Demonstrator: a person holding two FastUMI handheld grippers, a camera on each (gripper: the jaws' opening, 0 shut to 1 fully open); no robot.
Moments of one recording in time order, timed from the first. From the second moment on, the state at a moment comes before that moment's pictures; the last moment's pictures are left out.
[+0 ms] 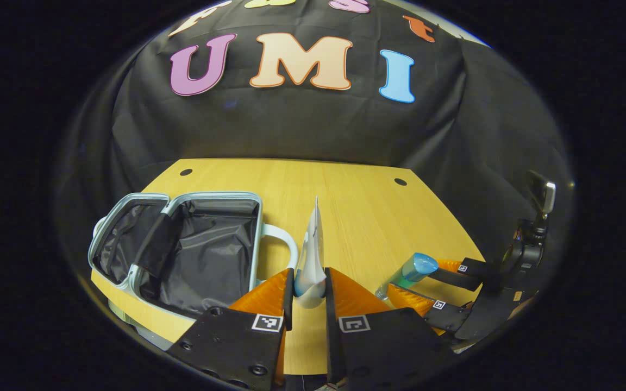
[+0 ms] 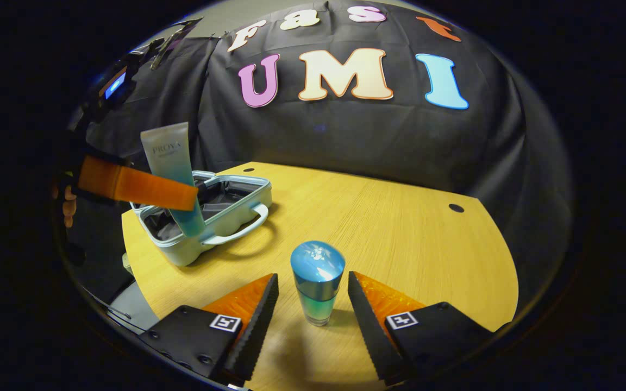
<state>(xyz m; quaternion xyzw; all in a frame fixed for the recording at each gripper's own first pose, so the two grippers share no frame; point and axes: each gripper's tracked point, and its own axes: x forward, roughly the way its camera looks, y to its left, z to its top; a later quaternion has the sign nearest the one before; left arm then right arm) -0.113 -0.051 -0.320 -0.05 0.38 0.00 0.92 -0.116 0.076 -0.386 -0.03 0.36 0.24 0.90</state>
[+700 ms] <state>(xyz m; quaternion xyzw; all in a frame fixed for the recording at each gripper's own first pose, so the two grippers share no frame) -0.128 0.092 -0.368 -0.02 0.48 0.05 0.87 -0.086 0.118 -0.335 0.02 0.39 0.22 0.90</state>
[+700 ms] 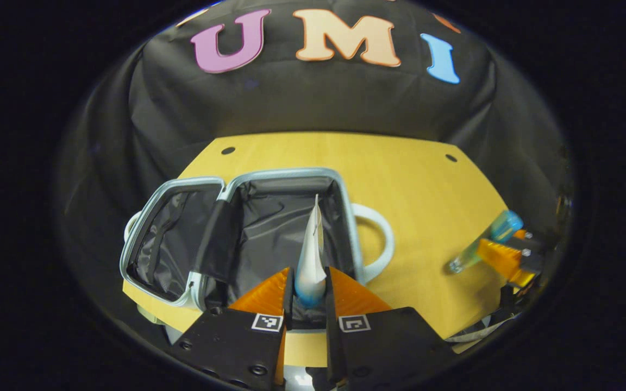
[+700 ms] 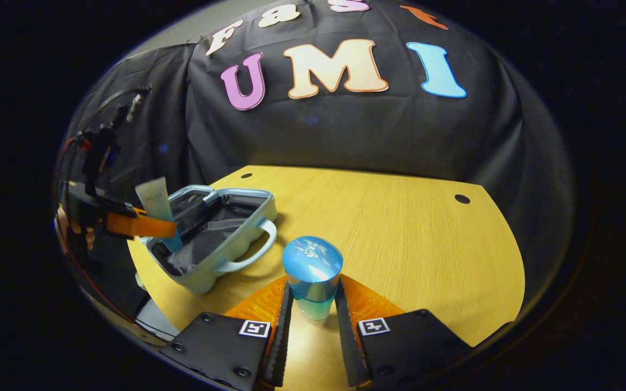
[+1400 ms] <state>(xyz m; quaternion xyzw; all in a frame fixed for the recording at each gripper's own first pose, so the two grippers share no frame) -0.113 0.148 -0.449 -0.07 0.54 0.03 0.84 -0.085 0.231 -0.271 0.07 0.40 0.26 0.88</state>
